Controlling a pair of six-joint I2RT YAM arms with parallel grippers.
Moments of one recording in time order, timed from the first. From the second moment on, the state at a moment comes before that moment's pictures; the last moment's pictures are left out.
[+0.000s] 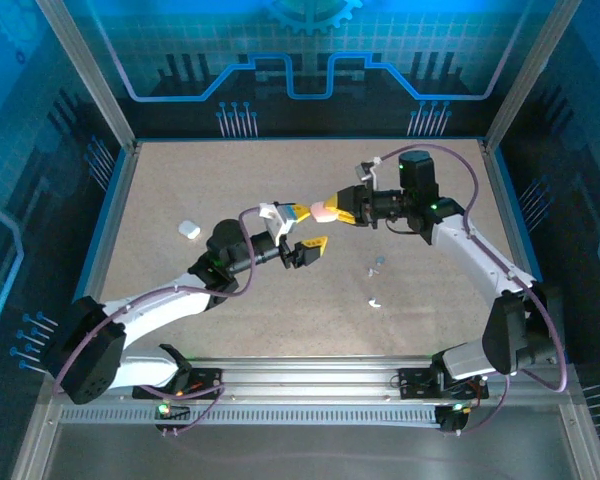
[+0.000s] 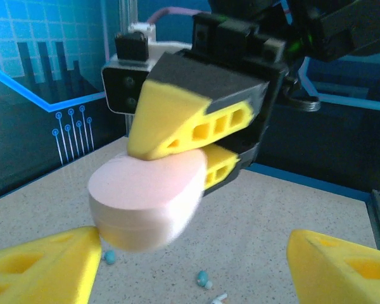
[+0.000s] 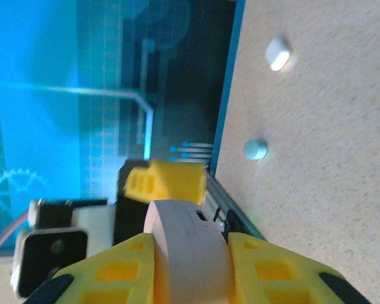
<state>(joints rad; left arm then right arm) -0.63 1.27 0.63 0.67 0.40 -0.06 0.28 1.43 1.11 -0.20 -1.04 0.92</state>
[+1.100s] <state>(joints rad) -0.56 1.03 0.78 -0.03 -0.03 -0.25 0.37 2.24 1.59 -0.37 -0.72 0.71</state>
